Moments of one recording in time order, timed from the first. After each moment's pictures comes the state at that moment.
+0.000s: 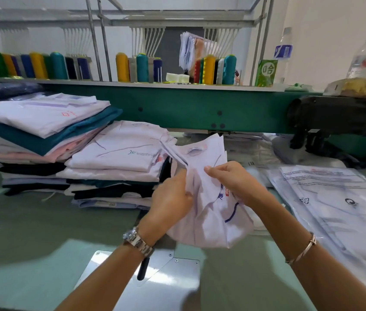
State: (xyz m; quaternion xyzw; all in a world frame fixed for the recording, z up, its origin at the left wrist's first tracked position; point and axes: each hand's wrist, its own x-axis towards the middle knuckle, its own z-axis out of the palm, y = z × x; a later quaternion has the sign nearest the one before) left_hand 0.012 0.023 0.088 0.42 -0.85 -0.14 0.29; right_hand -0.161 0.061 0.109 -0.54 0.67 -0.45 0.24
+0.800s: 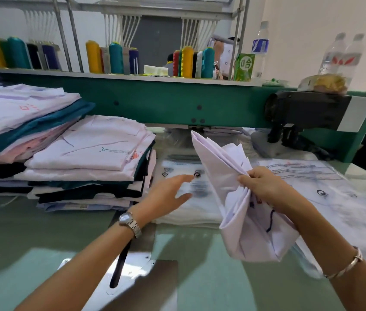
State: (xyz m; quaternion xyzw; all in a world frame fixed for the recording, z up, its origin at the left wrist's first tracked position) left_hand -0.040 -0.041 0.039 0.23 -0.93 -0.15 0.23; right_hand -0.244 0.121 0.100 -0.49 0.77 -0.38 0.13
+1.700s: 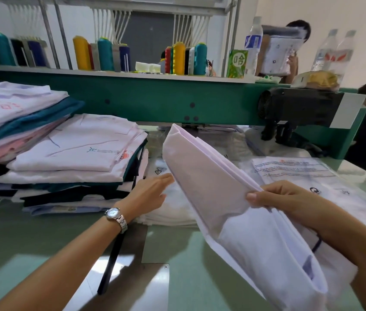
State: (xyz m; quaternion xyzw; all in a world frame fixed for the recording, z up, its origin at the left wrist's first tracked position) left_hand -0.041 -0.080 0.023 0.22 -0.96 0.02 0.20; right_hand -0.233 0.198 0.119 -0.55 0.63 -0.43 0.34
